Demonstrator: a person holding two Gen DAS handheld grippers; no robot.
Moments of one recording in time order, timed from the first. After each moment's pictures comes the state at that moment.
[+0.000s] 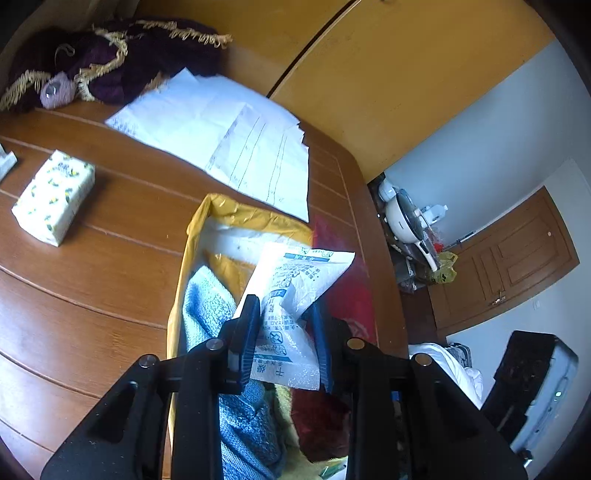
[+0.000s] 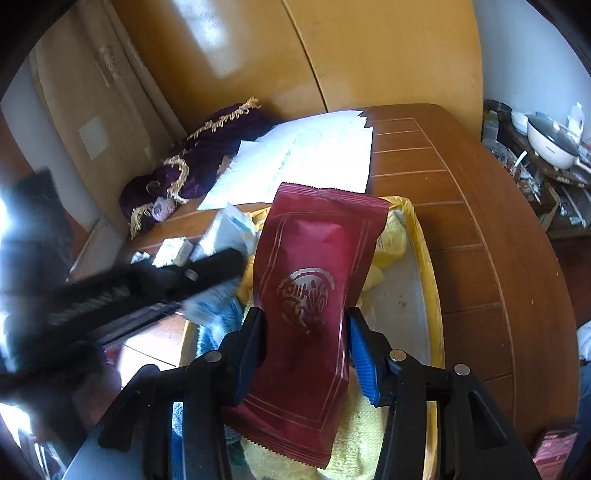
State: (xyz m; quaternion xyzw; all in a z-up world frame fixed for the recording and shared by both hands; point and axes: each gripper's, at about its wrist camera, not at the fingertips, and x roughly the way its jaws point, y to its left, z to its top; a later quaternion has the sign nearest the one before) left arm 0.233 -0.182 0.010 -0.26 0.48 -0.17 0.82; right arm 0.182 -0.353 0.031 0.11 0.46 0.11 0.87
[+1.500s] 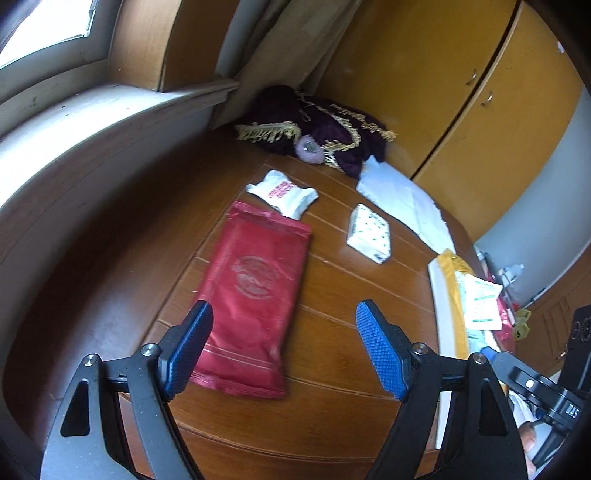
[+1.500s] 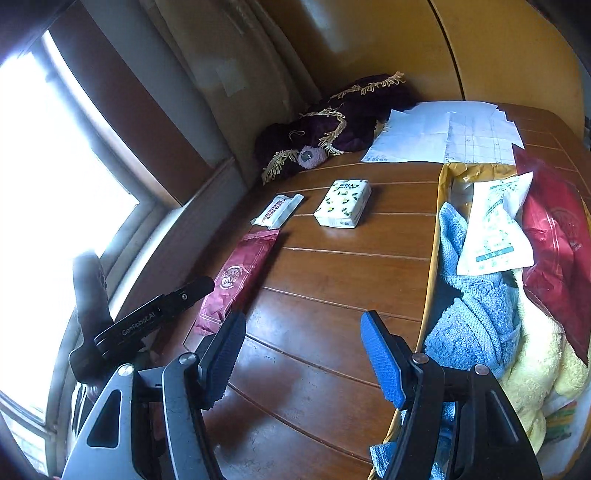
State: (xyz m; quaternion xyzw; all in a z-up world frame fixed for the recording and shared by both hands) left arm 0.099 0.056 -0.005 -0.23 0.40 0.04 0.89; right arm 0.116 -0.204 0.037 0.10 0.45 0.29 0.84
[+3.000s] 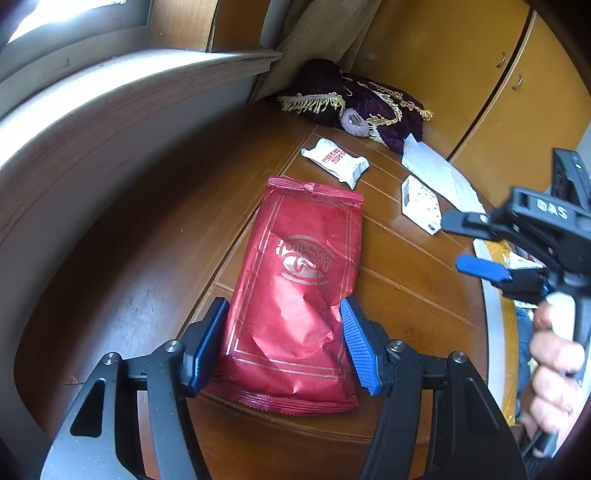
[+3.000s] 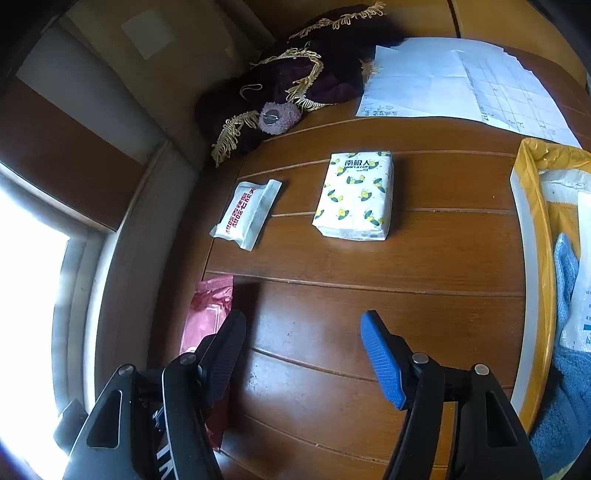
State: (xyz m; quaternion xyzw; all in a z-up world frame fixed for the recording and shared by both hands) left arm 0.081 0.073 -0.034 -0.21 0.43 0.07 0.87; right arm 0.224 -0.115 -0.004 0.12 0.57 0.20 0.79
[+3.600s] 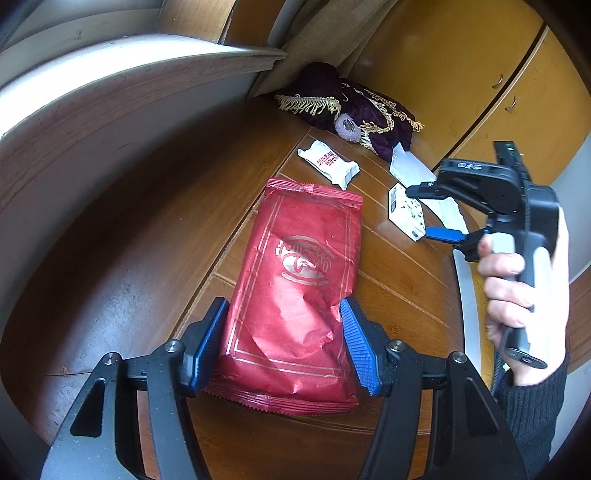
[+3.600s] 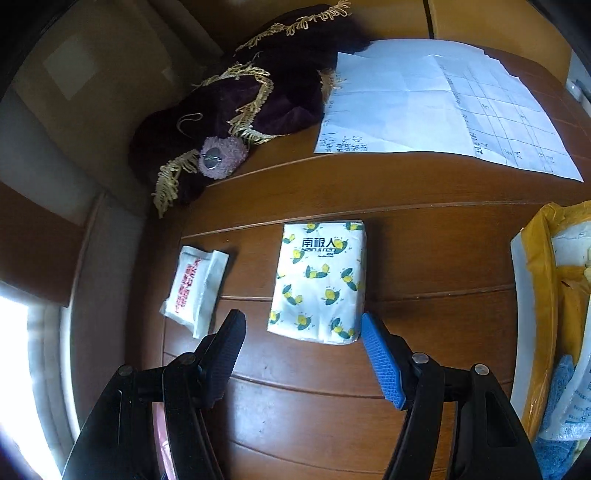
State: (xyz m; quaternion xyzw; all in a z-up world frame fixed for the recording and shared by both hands) left arm 0.075 0.085 -0.036 -0.26 0.42 0.04 0.87; right arm 0.298 -0.106 -0.022 0.12 0.58 0.12 0.79
